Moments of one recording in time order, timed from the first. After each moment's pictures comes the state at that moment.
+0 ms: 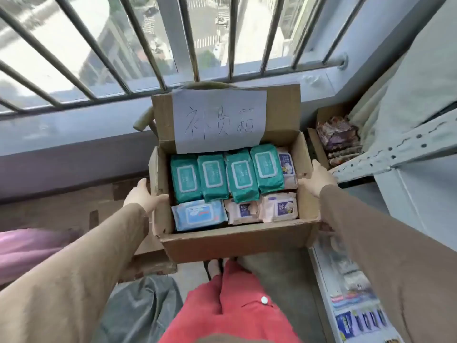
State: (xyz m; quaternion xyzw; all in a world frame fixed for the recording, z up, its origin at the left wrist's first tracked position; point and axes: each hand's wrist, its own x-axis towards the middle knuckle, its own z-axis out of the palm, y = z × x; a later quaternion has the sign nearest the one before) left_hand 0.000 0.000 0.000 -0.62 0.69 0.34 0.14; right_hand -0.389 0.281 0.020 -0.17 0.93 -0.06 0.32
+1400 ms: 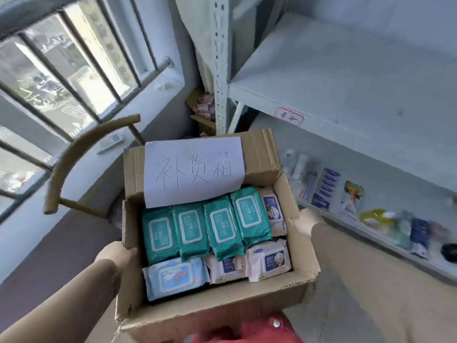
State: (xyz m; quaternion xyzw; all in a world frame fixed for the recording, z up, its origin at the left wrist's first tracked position) left_hand 0.024 0.042 0.052 -0.30 0.87 0.19 0.33; right_hand -0.051 0.542 0.034 0.18 0.91 -0.11 0.37
